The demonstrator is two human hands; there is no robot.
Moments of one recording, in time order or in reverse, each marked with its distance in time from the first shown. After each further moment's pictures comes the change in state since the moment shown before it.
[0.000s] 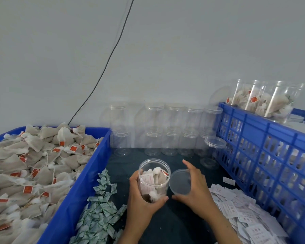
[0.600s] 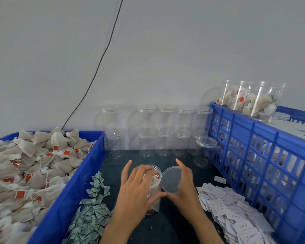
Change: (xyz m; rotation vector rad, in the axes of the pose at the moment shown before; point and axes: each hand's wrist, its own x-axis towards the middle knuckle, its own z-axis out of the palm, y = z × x) left_hand 0.020 0.068 -0.007 0.961 -0.136 0.673; right_hand -0.006 -0.004 0.013 0.152 0.132 -0.096
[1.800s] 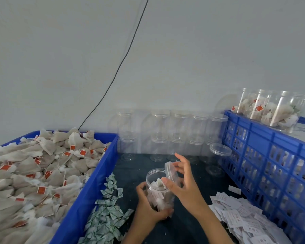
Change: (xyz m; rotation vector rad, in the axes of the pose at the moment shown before) left_hand -0.045 -0.017 0.053 -1.089 -0.134 -0.732; right_hand 0.020 -0.061 0.004 0.337 -0.188 0.019
